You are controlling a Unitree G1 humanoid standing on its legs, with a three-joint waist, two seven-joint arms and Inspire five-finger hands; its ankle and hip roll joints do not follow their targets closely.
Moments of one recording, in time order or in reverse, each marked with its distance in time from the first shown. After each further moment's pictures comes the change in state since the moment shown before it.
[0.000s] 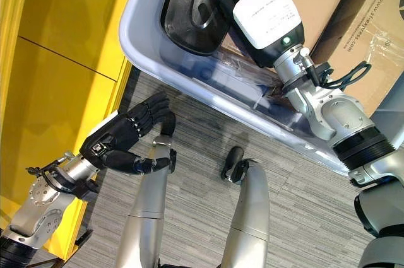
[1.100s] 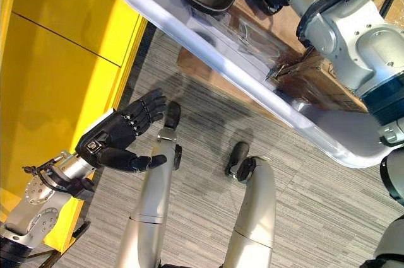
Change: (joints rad) left arm 0.001 0.039 -0.007 0.004 -0.077 -0.006 -0.003; right arm -0.452 -0.076 0.237 0.142 0.230 -0.072 0.240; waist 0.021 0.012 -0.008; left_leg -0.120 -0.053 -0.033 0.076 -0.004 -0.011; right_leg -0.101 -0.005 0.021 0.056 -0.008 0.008
